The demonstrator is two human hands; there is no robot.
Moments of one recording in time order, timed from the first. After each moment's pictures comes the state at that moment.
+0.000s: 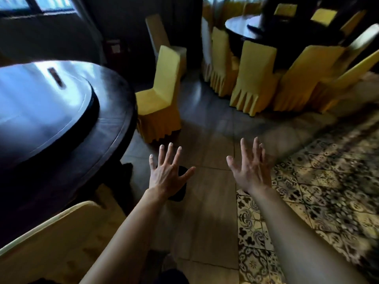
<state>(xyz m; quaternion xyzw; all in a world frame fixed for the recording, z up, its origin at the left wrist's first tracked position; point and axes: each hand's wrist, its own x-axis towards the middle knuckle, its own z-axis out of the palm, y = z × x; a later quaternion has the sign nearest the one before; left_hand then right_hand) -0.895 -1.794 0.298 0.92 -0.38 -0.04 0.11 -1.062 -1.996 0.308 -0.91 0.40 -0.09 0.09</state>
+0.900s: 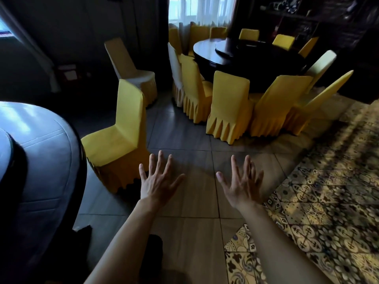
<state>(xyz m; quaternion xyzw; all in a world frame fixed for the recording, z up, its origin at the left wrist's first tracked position) -0.643 -2.123 0.310 0.90 -0.42 -0.03 0.11 -0.844 -2.288 0.319 -0.87 0.47 -0.06 0.08</state>
